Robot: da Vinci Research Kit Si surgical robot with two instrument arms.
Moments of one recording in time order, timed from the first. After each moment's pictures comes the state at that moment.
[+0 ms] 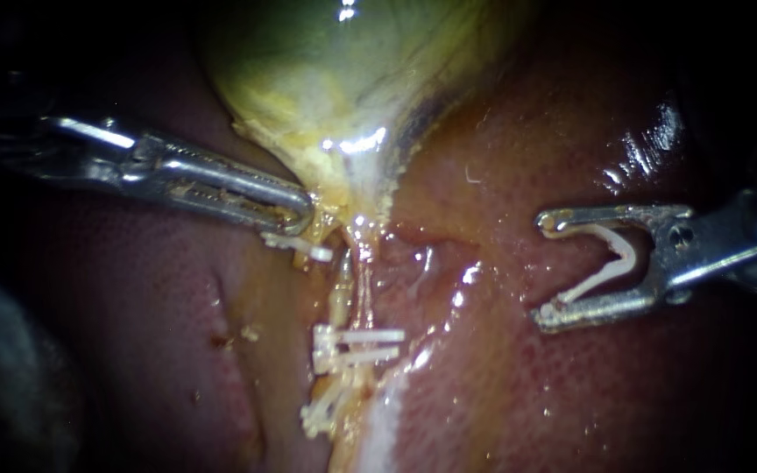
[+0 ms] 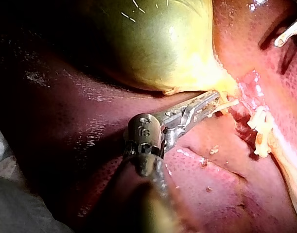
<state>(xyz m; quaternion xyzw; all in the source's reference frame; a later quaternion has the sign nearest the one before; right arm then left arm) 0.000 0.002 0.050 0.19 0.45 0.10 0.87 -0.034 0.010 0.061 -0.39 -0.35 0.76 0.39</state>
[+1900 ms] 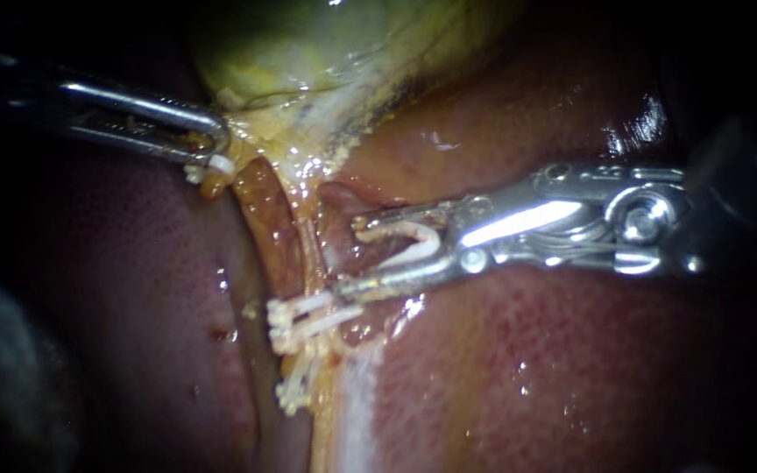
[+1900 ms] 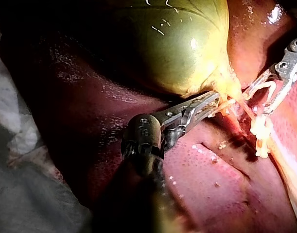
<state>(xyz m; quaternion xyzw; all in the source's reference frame) 0.015 0.004 0.057 0.36 0.47 0.27 0.76 -0.027 0.014 0.053 -0.40 -0.33 0.75 0.42</state>
